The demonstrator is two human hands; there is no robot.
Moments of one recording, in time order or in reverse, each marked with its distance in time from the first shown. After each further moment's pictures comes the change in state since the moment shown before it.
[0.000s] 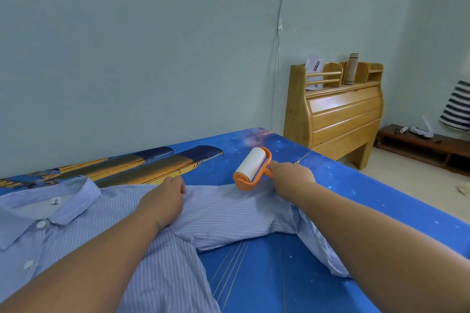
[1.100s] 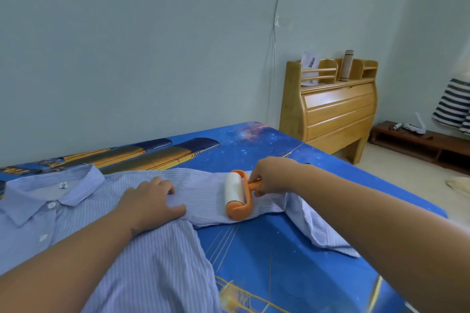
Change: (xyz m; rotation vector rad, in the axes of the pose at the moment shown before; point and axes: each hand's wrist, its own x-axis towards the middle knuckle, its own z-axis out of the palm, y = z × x) left_hand -0.060 -0.009 -0.026 0.162 -0.088 0.055; right_hand -0.045 -0.021 -0.047 -0.014 -0.234 -0.355
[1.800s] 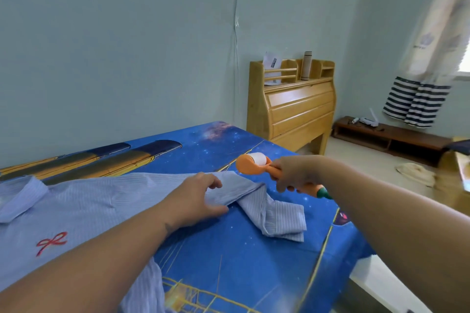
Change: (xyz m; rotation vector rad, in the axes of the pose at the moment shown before) left_hand -0.002 0.152 -0.001 -0.451 -0.022 0.407; right_hand -0.081 0.105 0.011 0.465 -0.158 0.319
